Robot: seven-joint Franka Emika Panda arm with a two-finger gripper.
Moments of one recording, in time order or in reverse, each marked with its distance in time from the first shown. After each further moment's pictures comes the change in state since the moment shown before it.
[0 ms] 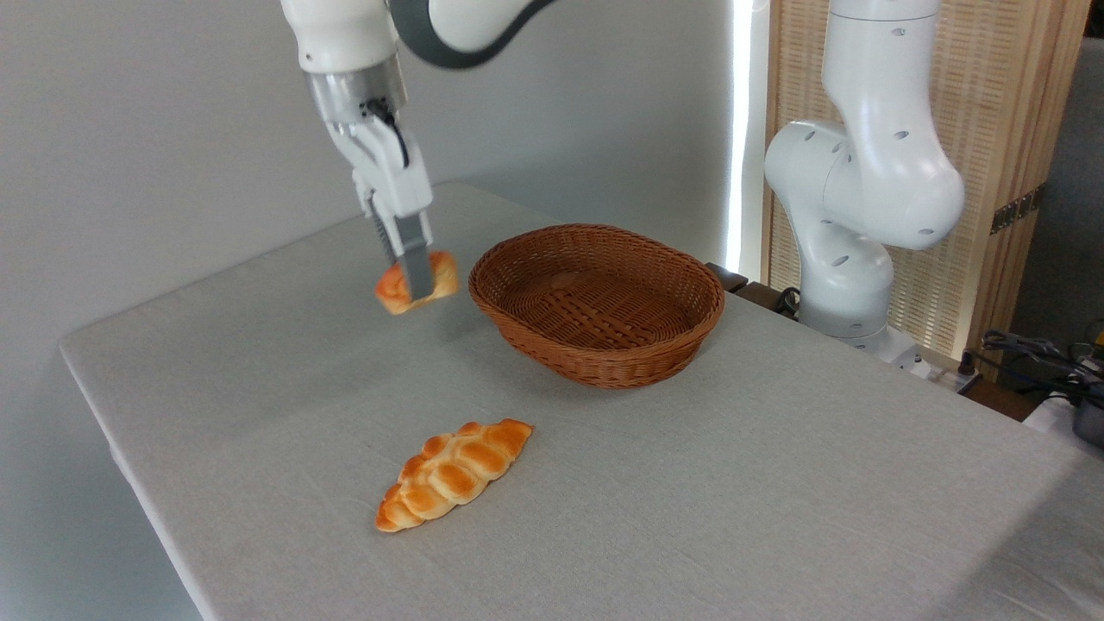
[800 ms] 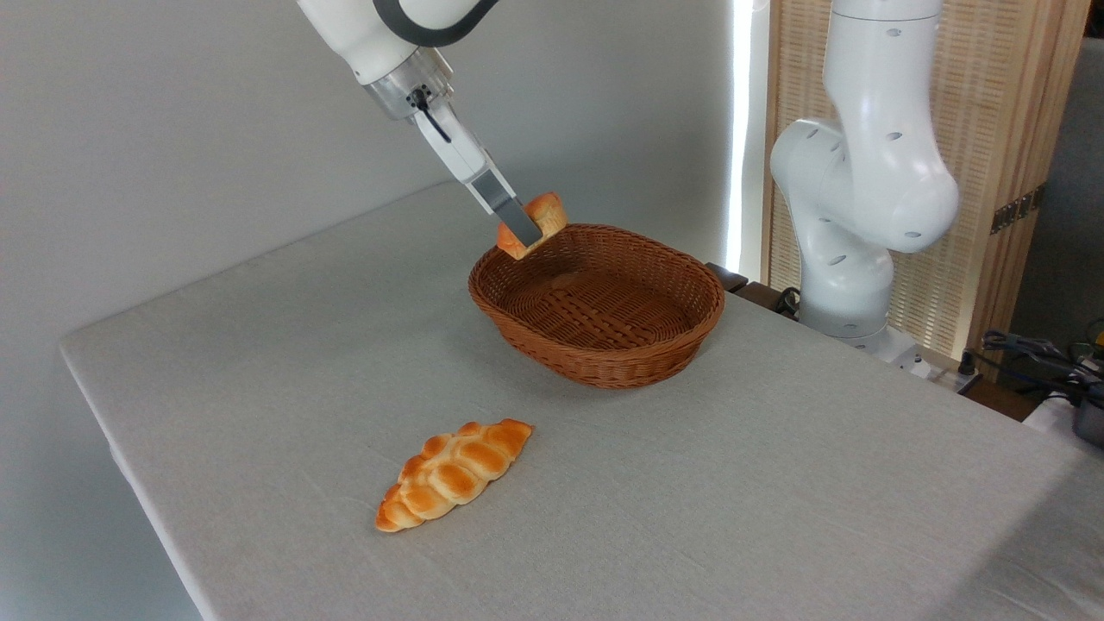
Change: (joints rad) arm -0.131 -0.003 -0.079 -0.047 0.000 -0.352 0.035
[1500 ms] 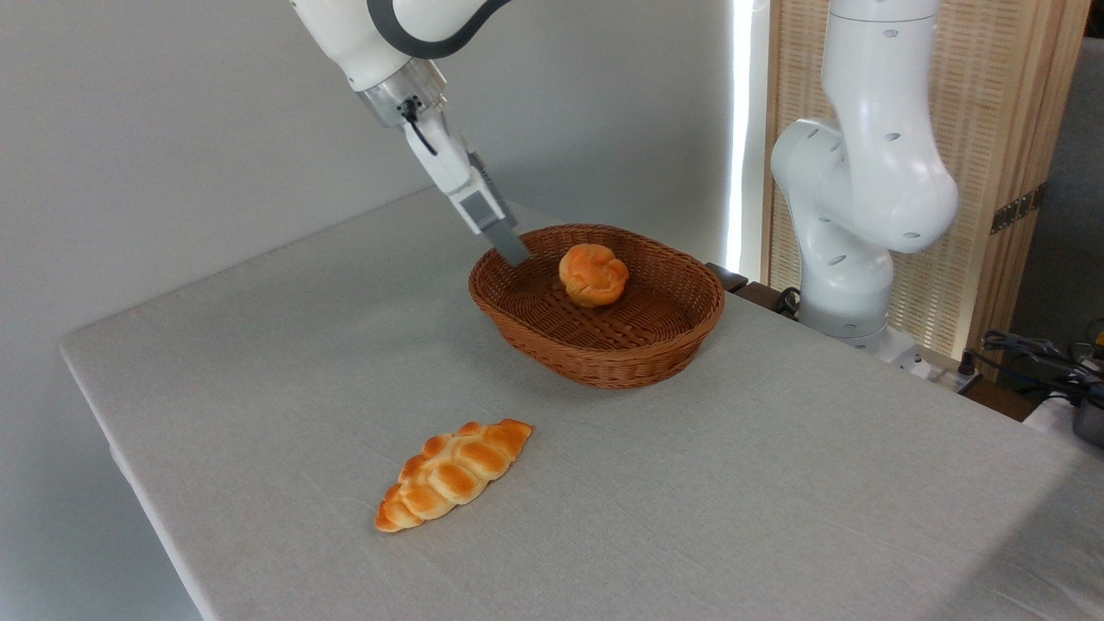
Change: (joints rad) arm -0.007 0.015 0.005 -0.003 0.010 0.090 0.047
